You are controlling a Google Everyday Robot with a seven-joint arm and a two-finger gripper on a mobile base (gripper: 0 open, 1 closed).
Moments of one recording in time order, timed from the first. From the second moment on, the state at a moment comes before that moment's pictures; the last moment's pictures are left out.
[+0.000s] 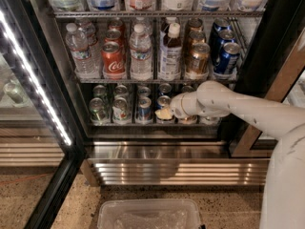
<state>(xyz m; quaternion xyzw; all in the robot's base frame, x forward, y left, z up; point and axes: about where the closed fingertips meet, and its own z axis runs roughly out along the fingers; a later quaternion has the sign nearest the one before) 0.707 -0.047 0.616 -0.42 0.80 0.19 0.38</state>
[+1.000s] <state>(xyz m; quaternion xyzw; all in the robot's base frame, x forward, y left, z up) 0.707 -0.054 0.636 -0.41 0.79 0.20 0.40</state>
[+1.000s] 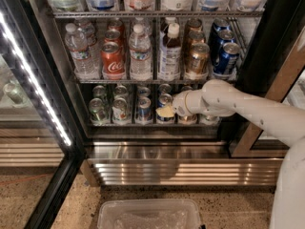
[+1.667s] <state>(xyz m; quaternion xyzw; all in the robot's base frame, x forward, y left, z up) 0.688 -0.088 0.683 -0.41 0.77 0.23 0.42</state>
